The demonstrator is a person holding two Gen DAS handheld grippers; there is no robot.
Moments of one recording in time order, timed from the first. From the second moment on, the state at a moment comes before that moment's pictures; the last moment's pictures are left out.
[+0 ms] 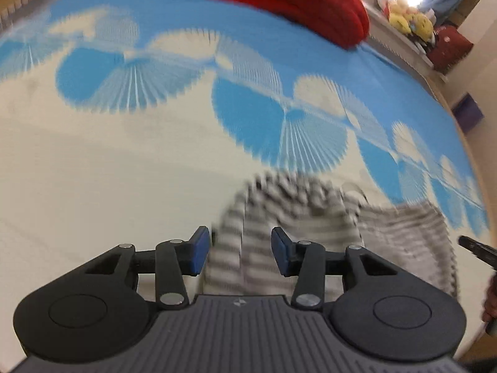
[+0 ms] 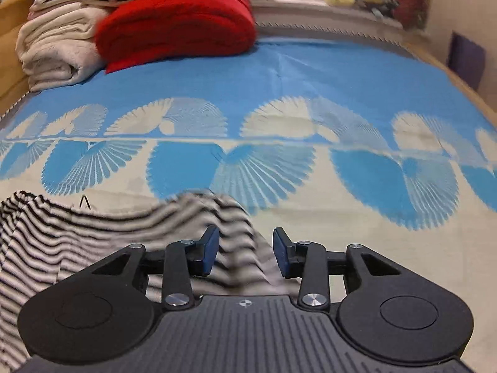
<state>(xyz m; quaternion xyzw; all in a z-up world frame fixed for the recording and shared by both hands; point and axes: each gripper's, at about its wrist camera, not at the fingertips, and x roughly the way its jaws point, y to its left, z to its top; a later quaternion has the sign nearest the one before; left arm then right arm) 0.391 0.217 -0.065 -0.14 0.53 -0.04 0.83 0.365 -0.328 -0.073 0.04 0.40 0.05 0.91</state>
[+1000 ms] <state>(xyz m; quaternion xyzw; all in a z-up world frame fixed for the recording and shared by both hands) 0.282 0.216 -0.098 0.02 0.63 -0.07 0.77 0.248 -0.412 -0.109 0.13 0.57 0.04 0.81</state>
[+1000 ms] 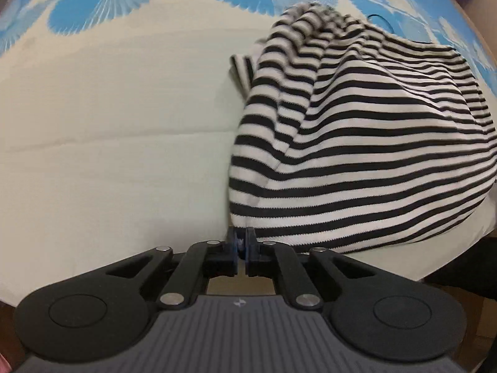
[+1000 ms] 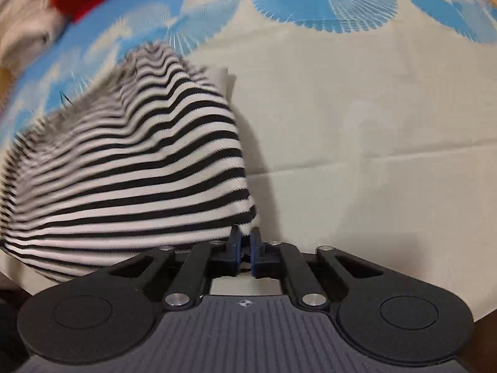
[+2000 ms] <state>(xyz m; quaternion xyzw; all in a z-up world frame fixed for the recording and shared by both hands) 0.373 0.165 -0.086 0.00 0.50 0.00 0.87 0.310 -0.357 -0.086 0.05 0.45 0.01 0.89</state>
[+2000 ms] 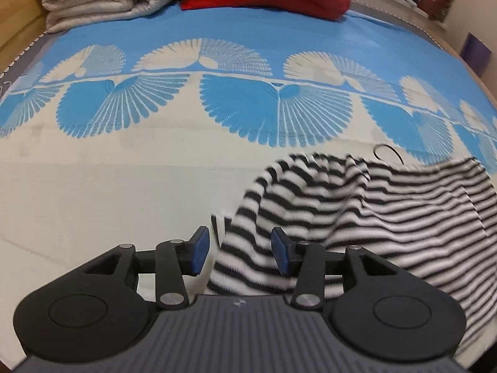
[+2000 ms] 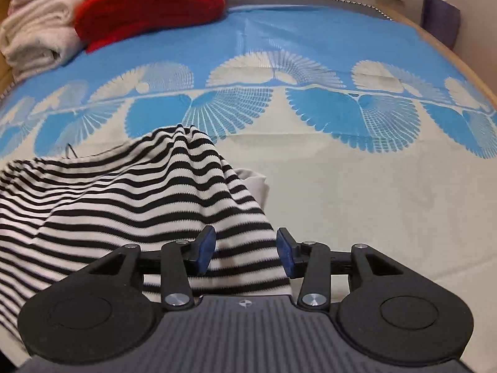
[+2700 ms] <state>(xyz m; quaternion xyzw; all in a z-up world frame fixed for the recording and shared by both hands) 0.410 0.162 -0.107 -0.03 0.50 0.02 0.87 0.358 -0.357 -0.090 0.10 0.40 -0.07 0.91</state>
